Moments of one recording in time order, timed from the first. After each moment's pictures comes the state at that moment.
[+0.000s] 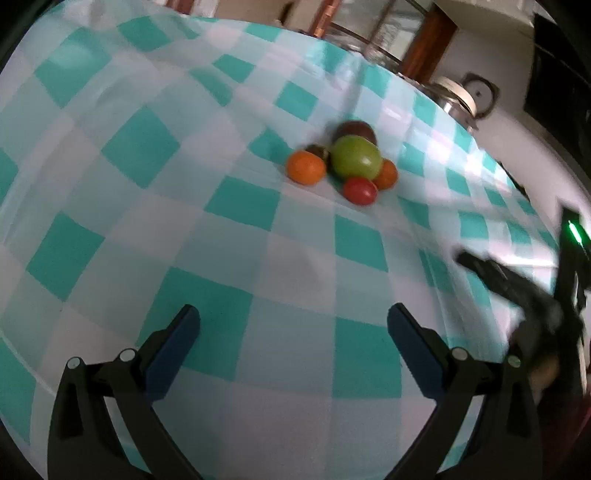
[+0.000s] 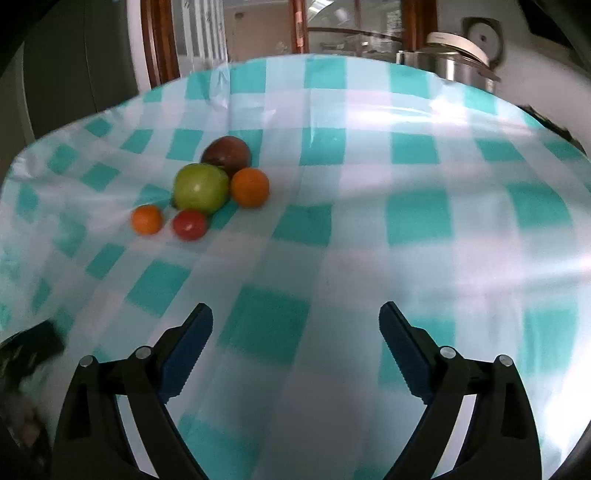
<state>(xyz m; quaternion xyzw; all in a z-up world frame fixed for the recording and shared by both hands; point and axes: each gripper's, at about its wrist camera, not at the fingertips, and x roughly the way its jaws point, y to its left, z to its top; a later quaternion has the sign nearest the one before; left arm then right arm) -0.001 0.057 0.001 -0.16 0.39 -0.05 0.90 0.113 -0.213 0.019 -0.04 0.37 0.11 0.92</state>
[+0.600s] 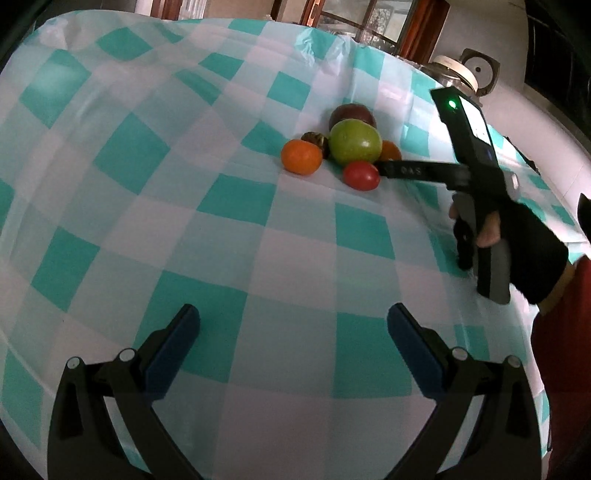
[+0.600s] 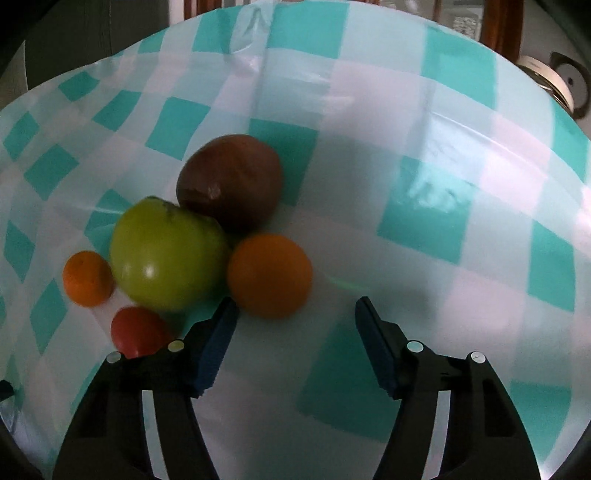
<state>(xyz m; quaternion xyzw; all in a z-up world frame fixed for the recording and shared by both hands) 0.007 0.044 0.000 -0.11 0.41 -0.03 0.90 0.249 -0.154 0.003 -0.12 0.40 0.18 0.89</state>
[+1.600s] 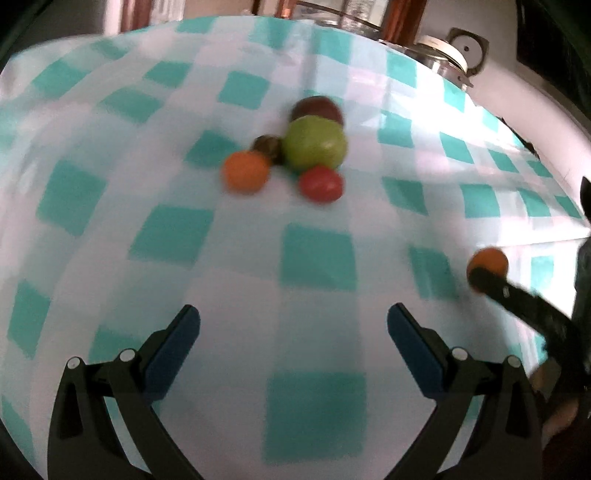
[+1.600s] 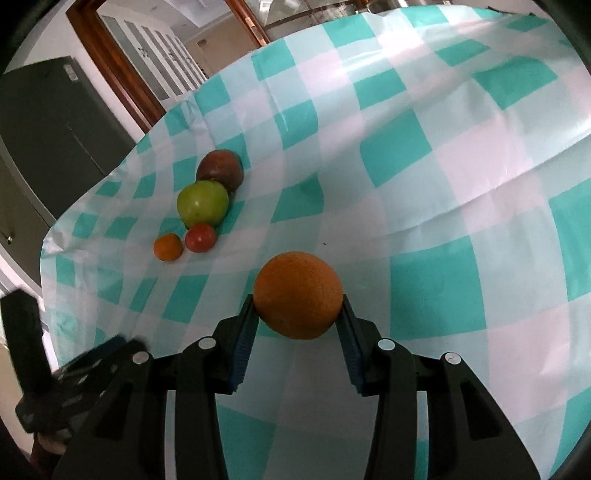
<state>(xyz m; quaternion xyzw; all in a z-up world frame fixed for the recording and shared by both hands) 0.066 -0.009 0.006 -0.07 0.42 -0.05 0.90 0.085 -0.284 -0.005 0.18 0.38 0.16 0.89</state>
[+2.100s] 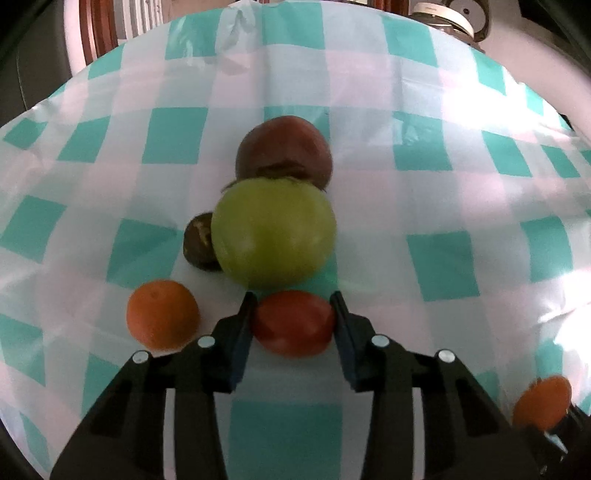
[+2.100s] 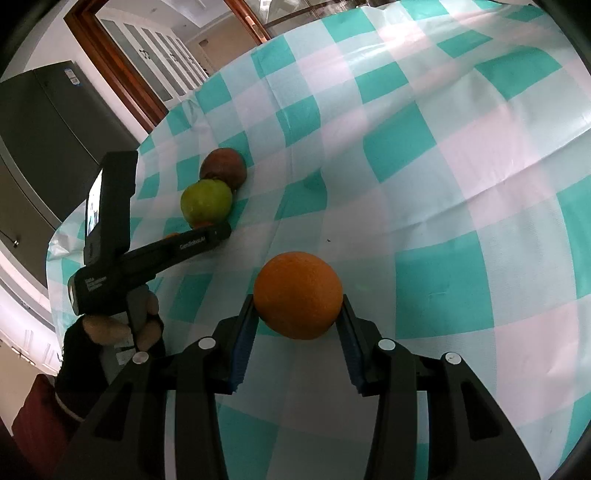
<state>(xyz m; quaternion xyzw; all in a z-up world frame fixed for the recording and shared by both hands) 0.181 -0.055 -0.001 0.02 0.43 -0.02 0.90 0.086 -0.285 -0.007 0.19 0.38 0.17 0.89</state>
